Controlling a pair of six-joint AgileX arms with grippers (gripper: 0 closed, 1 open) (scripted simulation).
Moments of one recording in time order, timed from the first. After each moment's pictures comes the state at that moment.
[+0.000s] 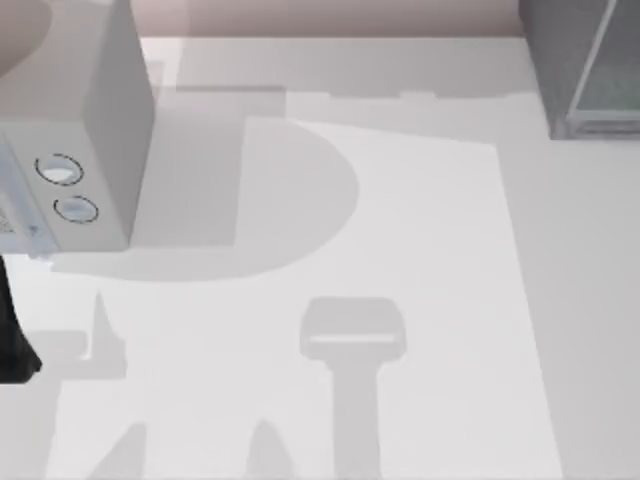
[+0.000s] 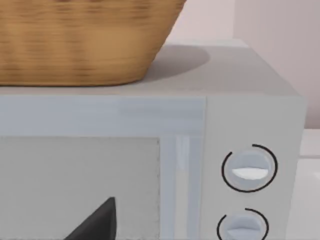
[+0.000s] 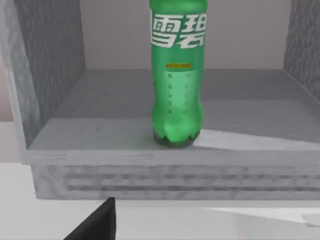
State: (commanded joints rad) left arm 0.00 0.00 0.00 0.00 0.00 0.00; right arm -0.52 1.75 0.18 1.58 -0.50 0.02
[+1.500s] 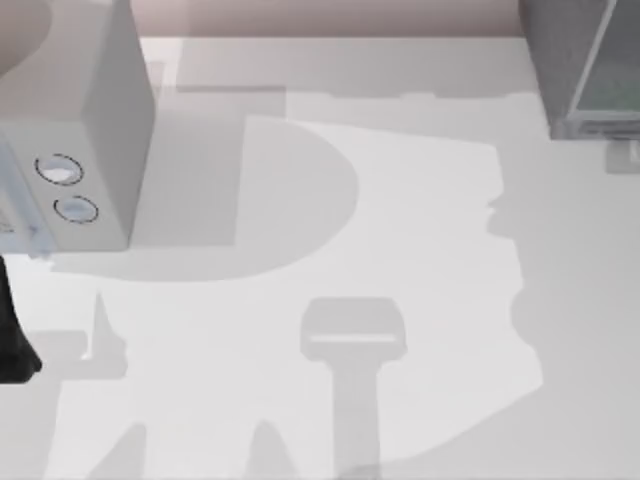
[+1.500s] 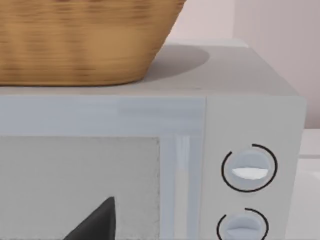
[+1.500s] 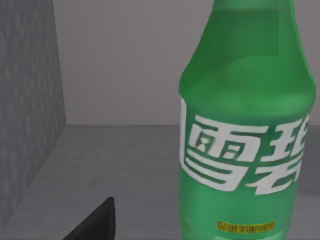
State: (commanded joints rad) left arm 0.00 0.00 0.00 0.00 0.00 0.00; right arm -0.23 2.08 0.85 1.24 -0.19 0.01
